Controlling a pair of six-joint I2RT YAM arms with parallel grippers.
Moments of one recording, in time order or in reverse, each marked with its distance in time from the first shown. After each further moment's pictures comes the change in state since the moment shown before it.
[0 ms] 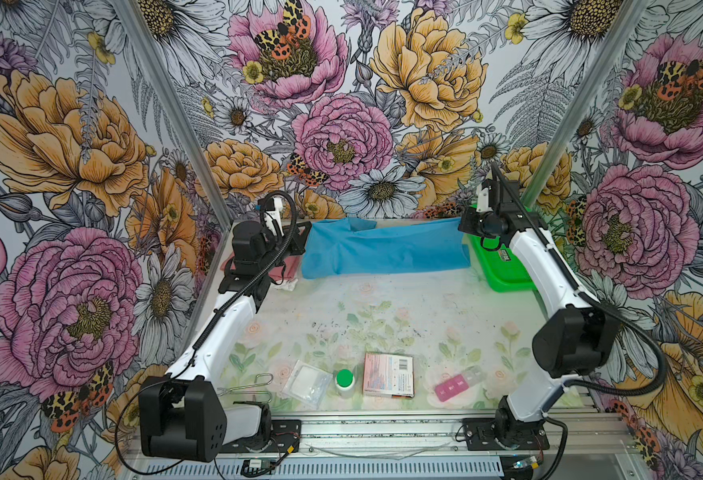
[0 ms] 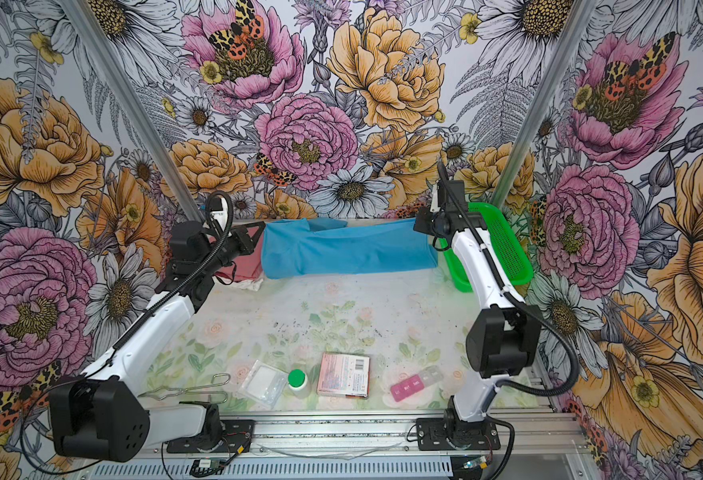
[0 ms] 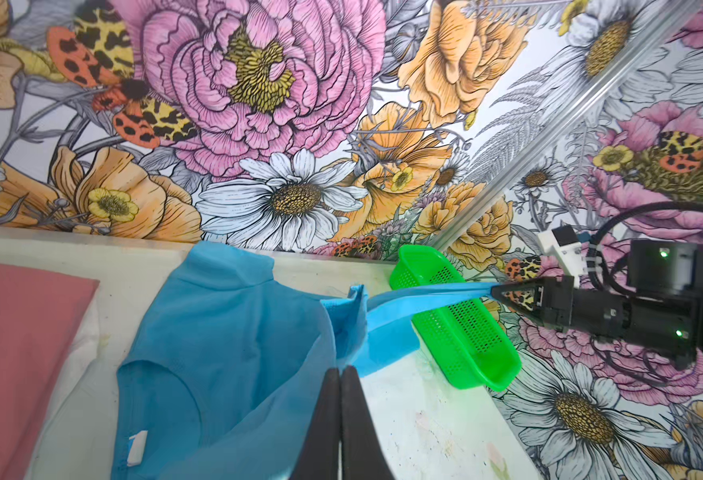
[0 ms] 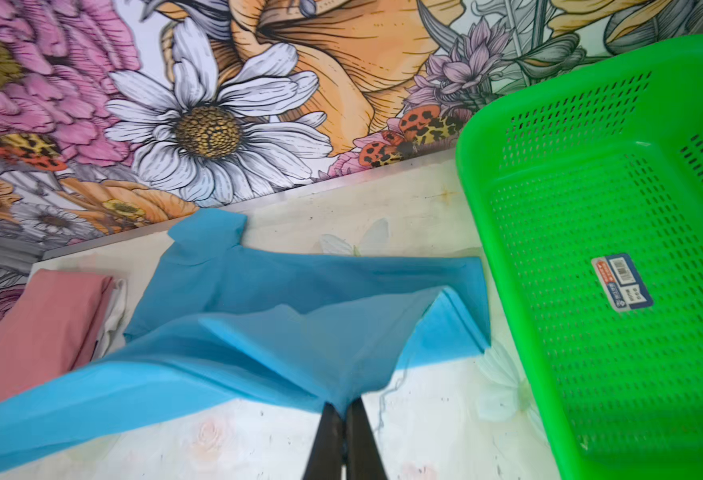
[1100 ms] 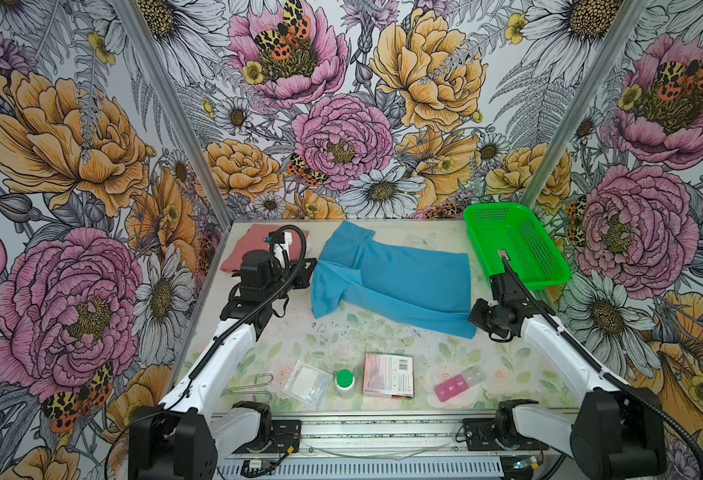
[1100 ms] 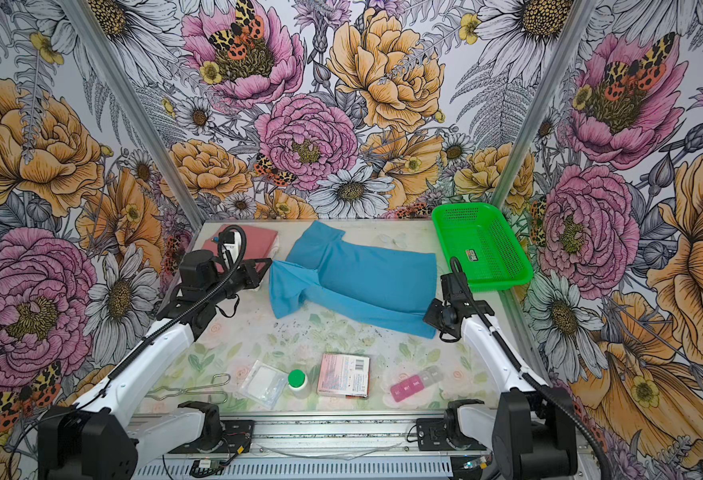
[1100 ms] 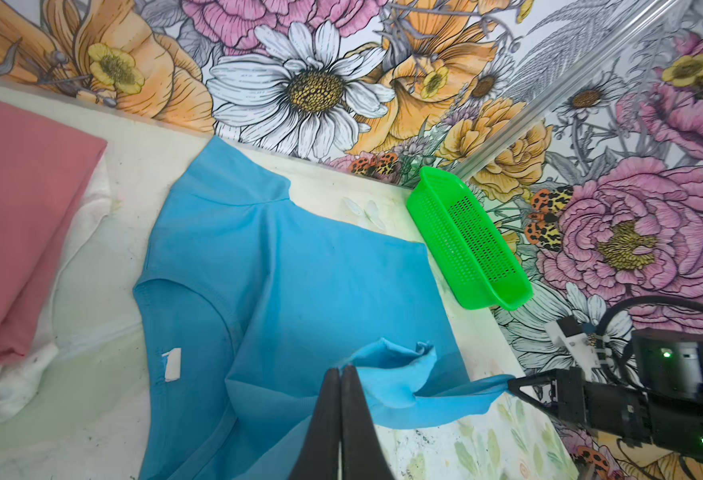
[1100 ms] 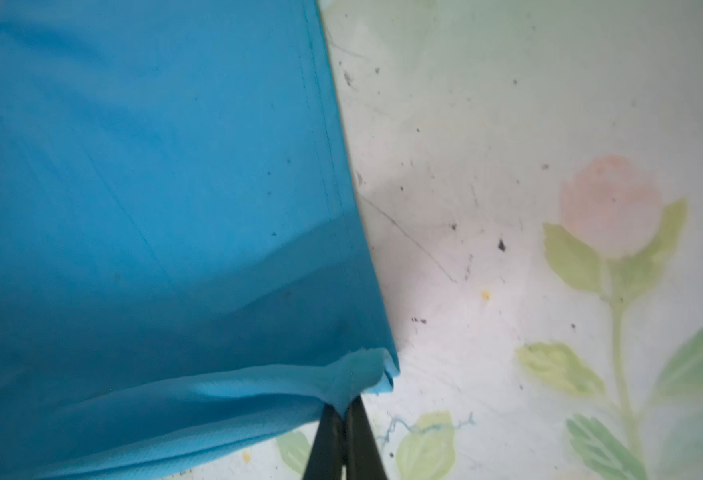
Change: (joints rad) left arm -0.050 -0.093 -0.226 -0.120 -0.032 0.036; right arm -0.022 -0.402 -0.850 0.041 0.064 0.262
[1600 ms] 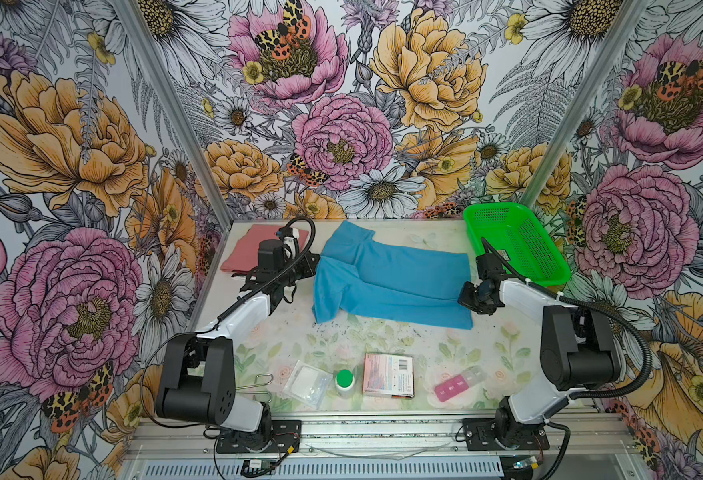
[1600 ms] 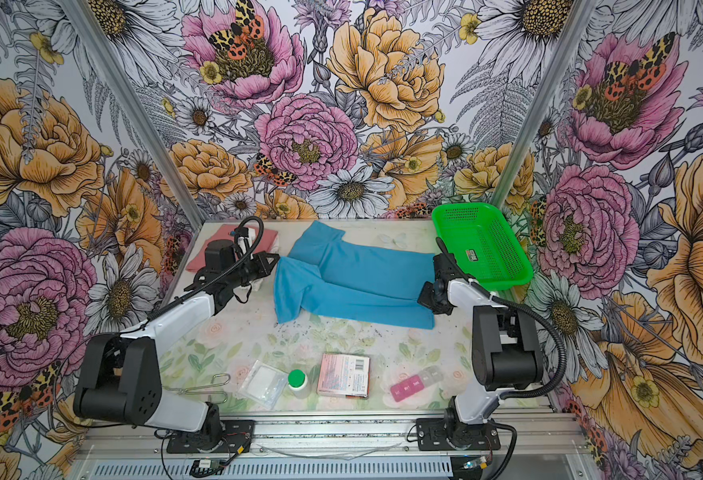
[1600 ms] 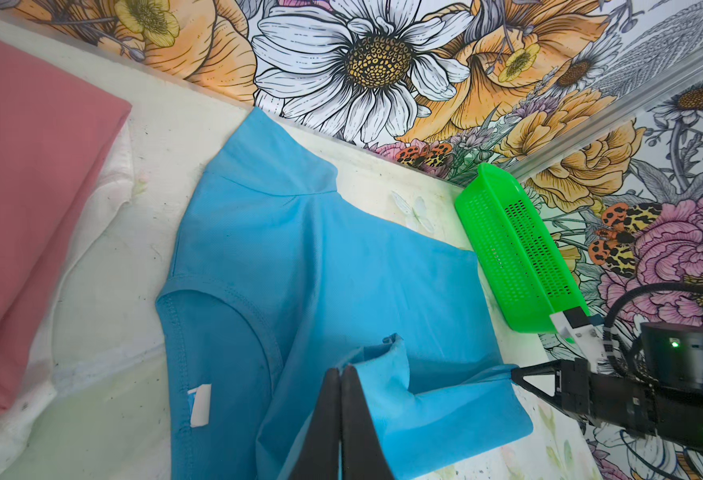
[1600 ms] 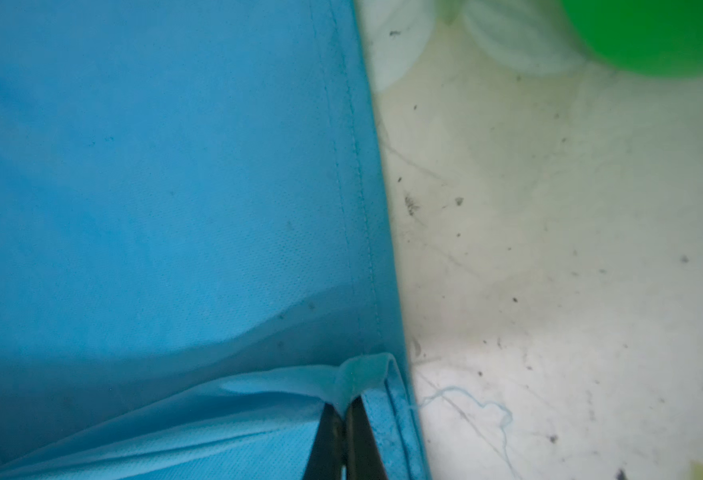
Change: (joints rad) left arm 0.019 0.314 0.097 0.129 -0.022 -0.014; right arm -0.034 0.411 0.179 0.156 -0.031 -0.080
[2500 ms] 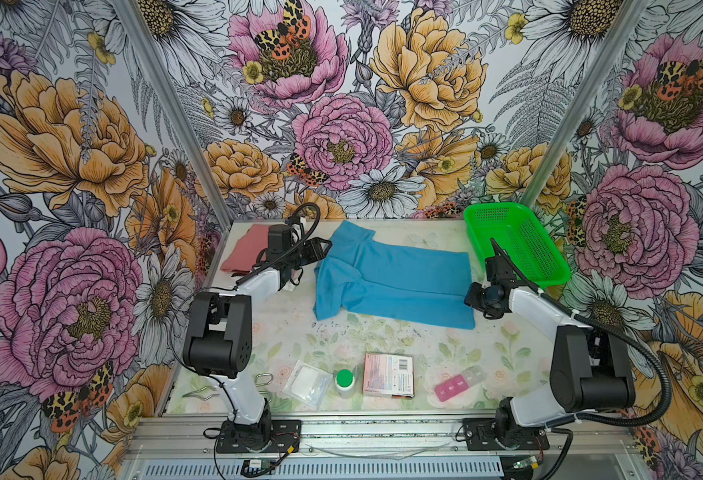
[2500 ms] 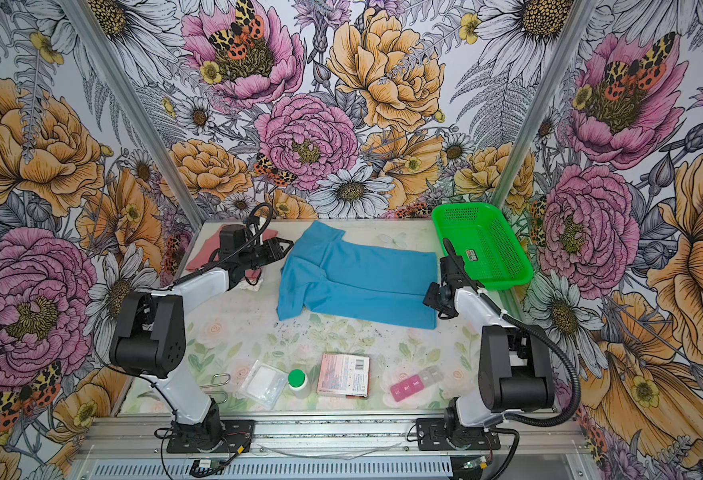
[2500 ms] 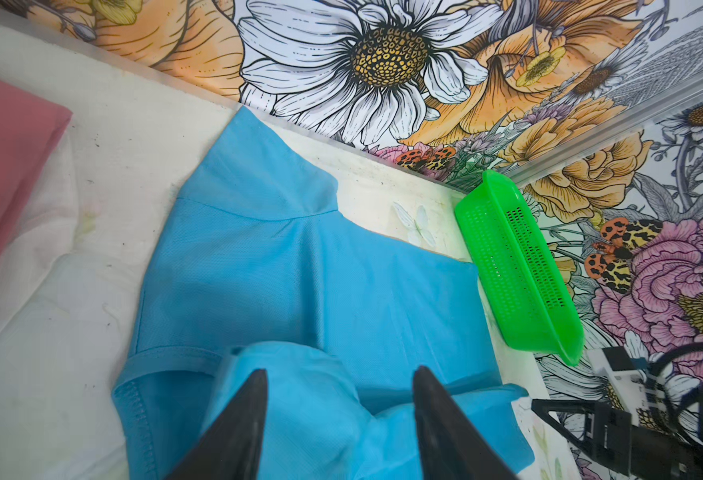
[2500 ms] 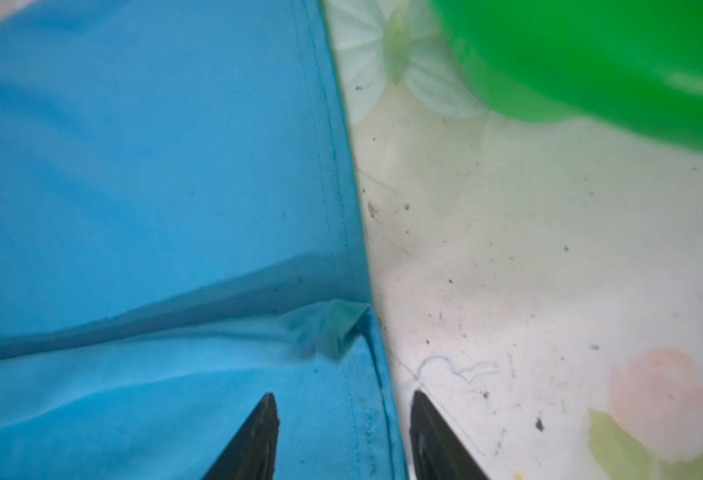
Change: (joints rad) left arm 0.022 0.274 0.226 0.000 0.083 -0.031; right arm -0.019 -0.181 -0.069 -0.002 0.028 -0.034
